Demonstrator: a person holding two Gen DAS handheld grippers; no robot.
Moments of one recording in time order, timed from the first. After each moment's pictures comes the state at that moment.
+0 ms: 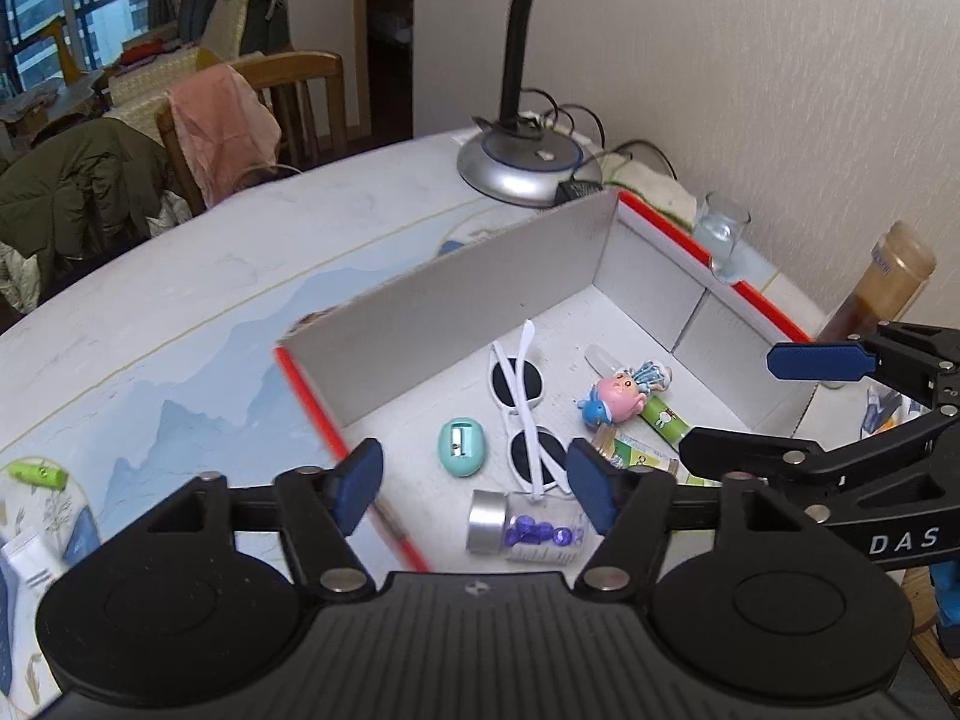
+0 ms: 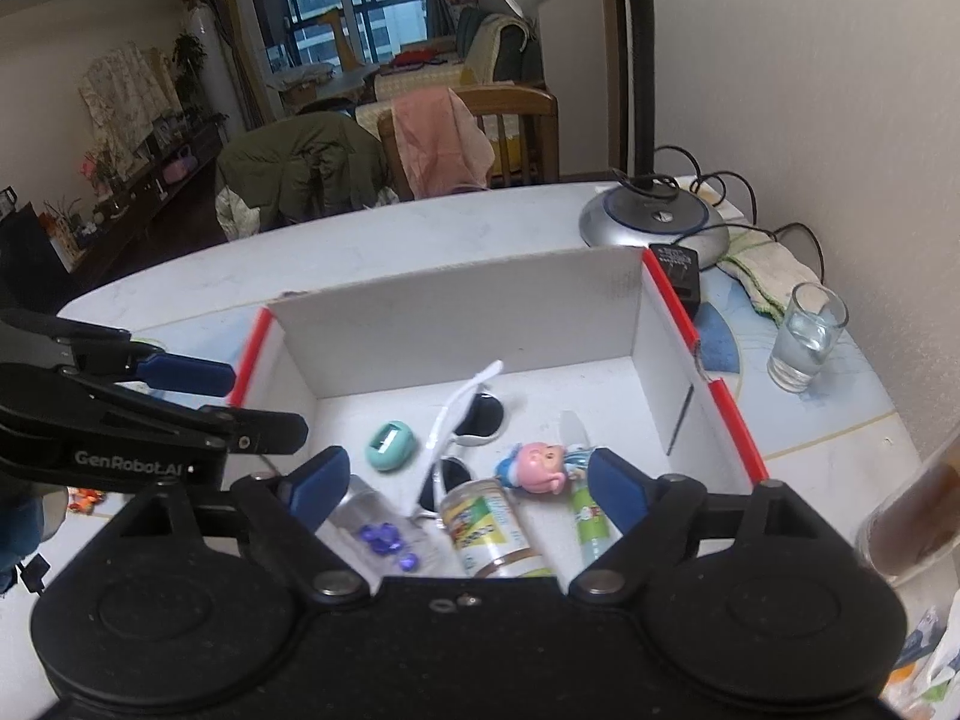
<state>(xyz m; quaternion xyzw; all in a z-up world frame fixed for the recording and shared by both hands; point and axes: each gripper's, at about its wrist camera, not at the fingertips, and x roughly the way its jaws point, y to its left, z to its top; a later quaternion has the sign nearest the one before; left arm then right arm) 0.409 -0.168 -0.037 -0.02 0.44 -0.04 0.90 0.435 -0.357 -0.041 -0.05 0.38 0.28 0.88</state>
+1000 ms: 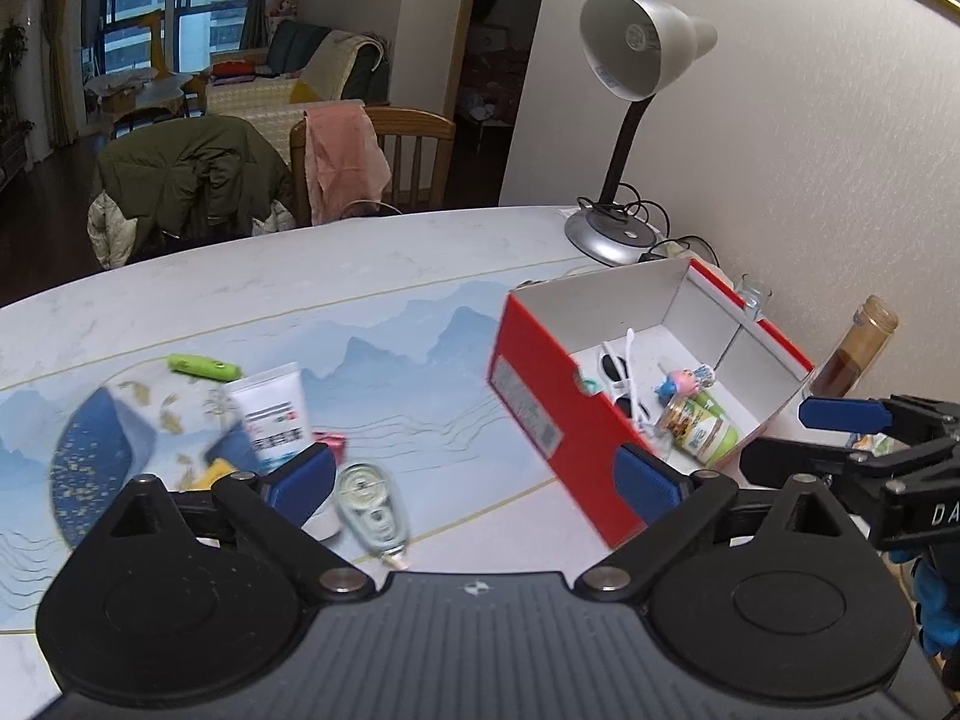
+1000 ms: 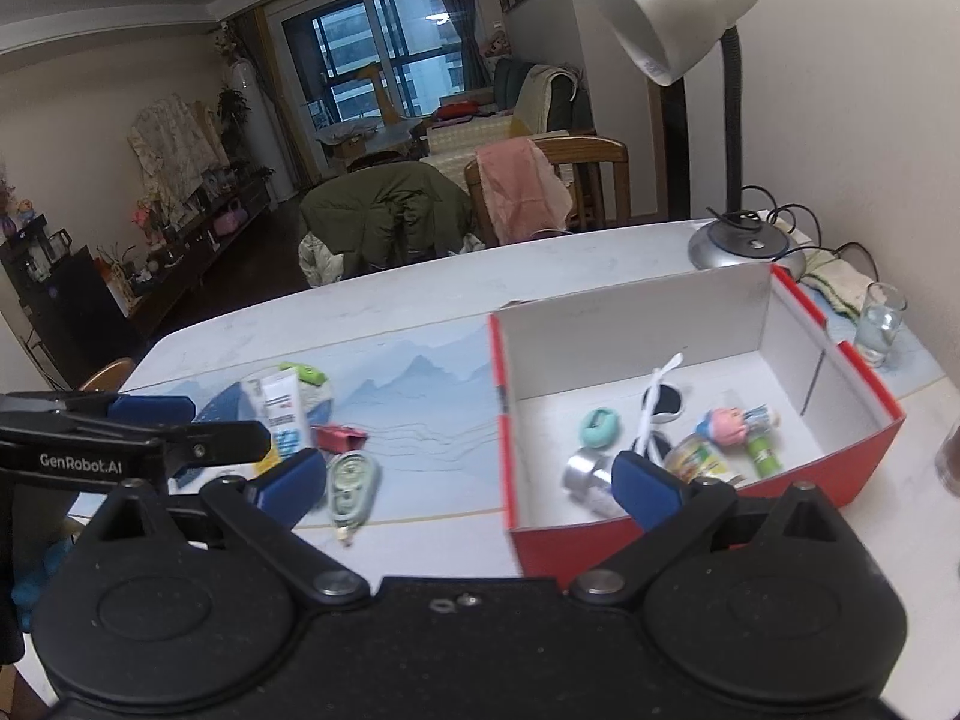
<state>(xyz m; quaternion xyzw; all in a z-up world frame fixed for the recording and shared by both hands) 0.239 -0.046 -0.003 -0.09 0.36 0.01 0.93 0.311 -0.283 -0.010 0.00 0.34 0.31 0.89</state>
